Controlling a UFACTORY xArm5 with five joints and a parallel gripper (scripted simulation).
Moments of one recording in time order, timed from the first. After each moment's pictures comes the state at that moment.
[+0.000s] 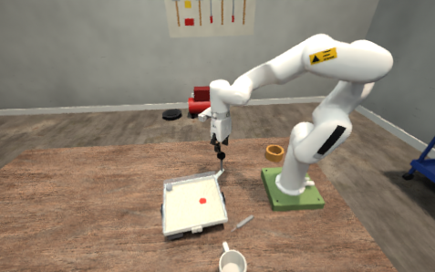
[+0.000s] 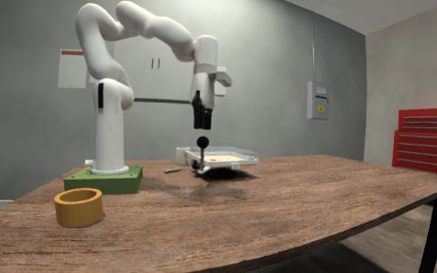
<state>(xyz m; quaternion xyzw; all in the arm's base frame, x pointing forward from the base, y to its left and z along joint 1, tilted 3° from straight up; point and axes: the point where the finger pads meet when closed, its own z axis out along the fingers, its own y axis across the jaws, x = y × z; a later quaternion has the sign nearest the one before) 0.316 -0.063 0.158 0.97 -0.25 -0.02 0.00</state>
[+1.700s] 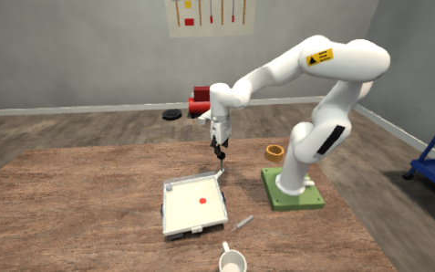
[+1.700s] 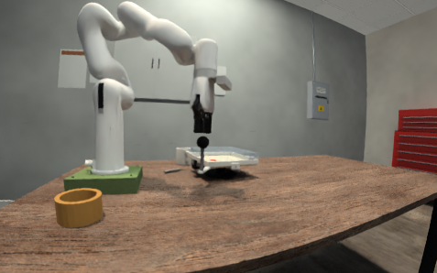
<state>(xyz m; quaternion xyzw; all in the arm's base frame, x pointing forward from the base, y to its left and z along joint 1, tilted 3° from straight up) 0.317 -0.063 0.146 0.97 -0.25 -0.02 0.00</state>
